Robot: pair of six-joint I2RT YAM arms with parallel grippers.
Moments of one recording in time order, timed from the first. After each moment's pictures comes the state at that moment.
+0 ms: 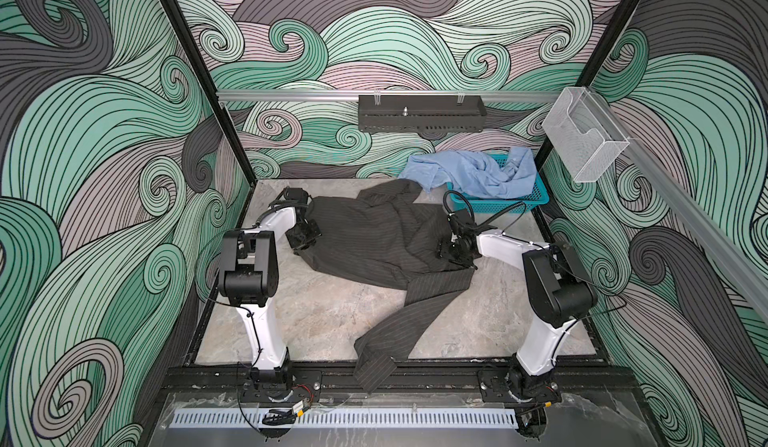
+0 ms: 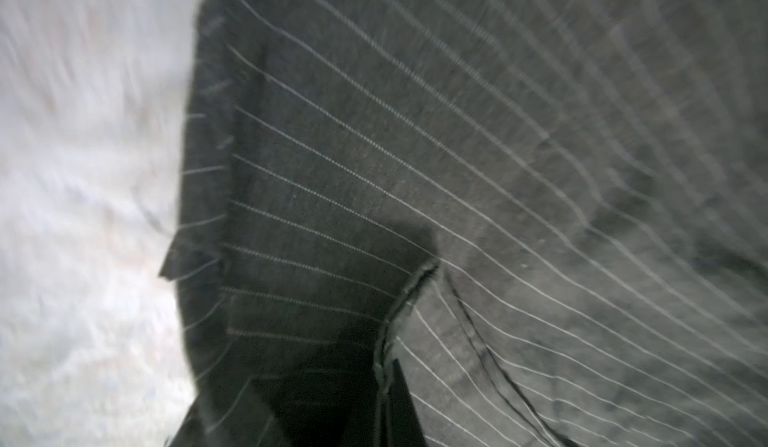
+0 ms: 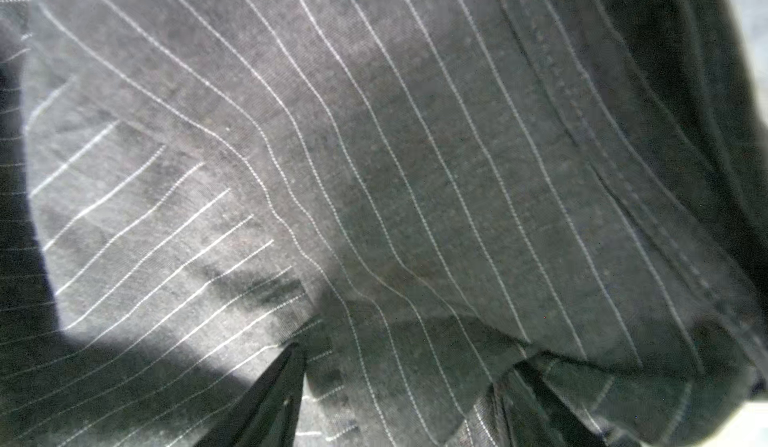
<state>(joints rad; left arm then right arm) 0.01 1.96 1.46 -0.80 0.07 -0.49 0.33 1.85 1.12 -0.46 -0.03 0.56</state>
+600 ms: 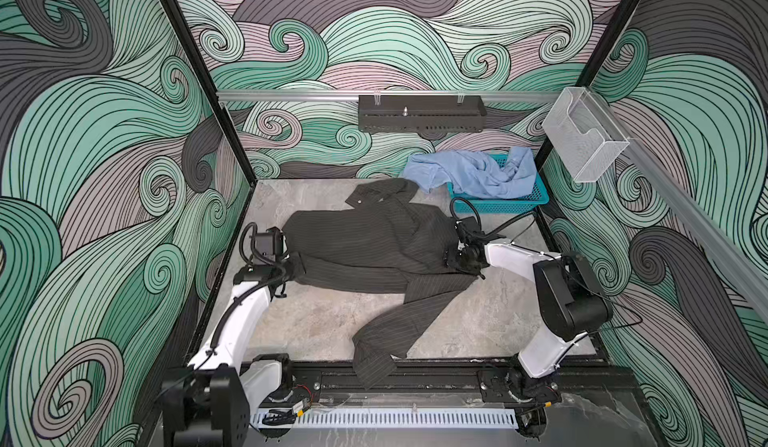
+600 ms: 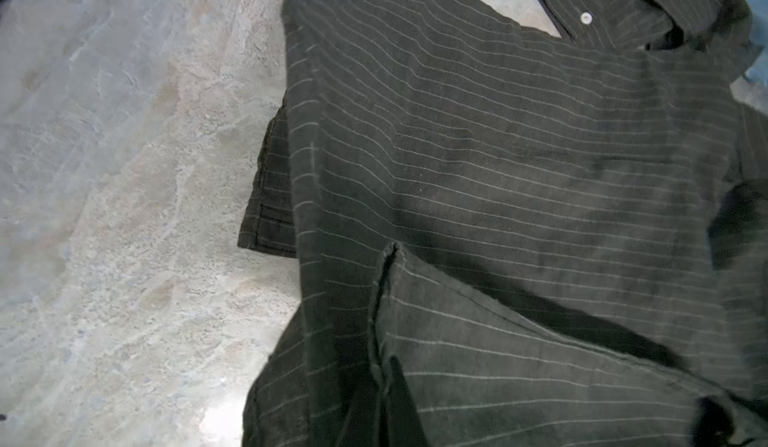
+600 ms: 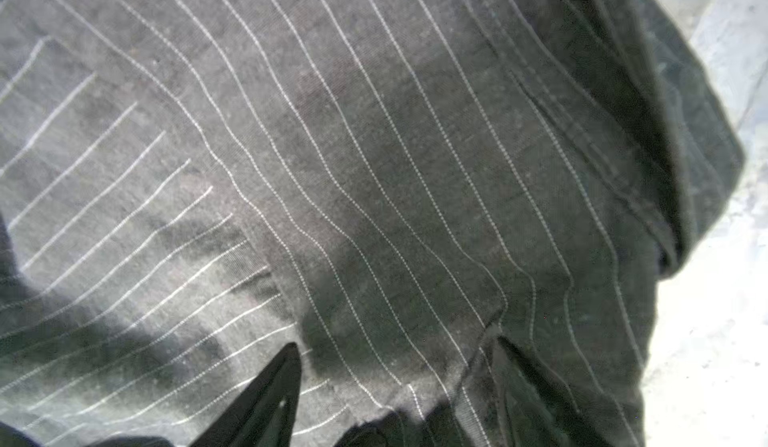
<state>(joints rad) 0.05 1.03 0.66 -0.50 0.03 -0.31 0.31 1.71 0.95 -0.45 -0.03 0.54</state>
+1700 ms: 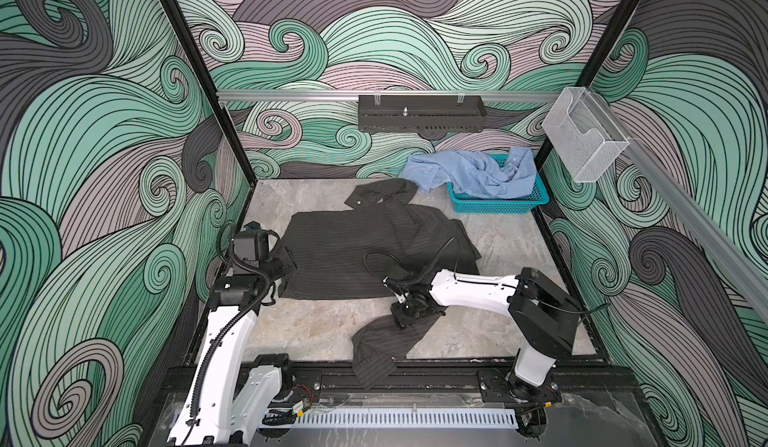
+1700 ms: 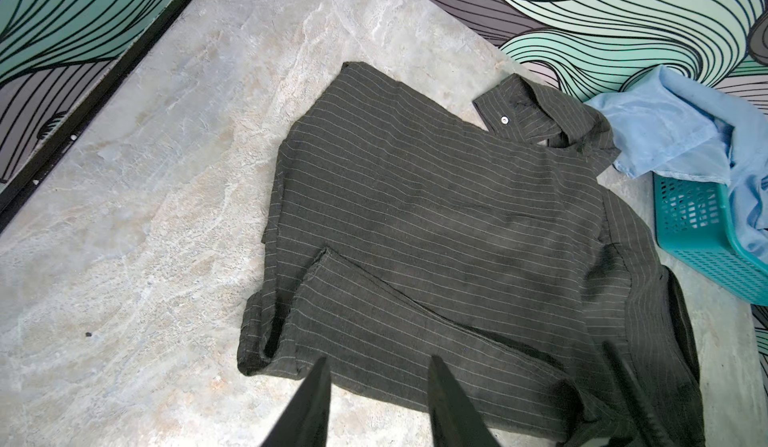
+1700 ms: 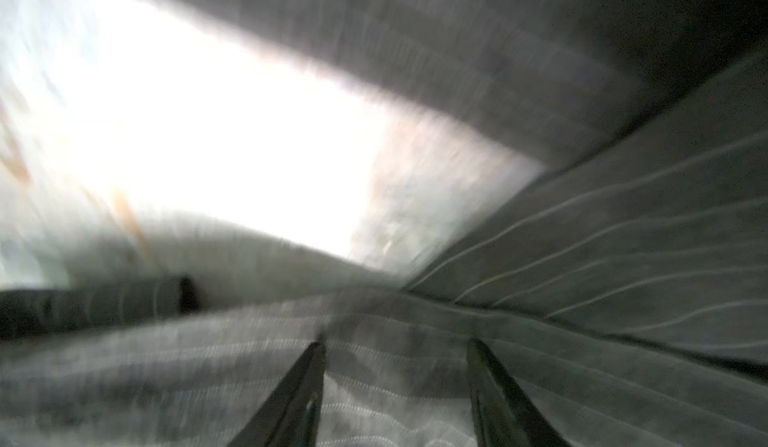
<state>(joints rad) 0.05 0.85 0.88 -0.80 0.02 -0.46 1.05 1.75 1.04 -0.71 -0.09 0.53</state>
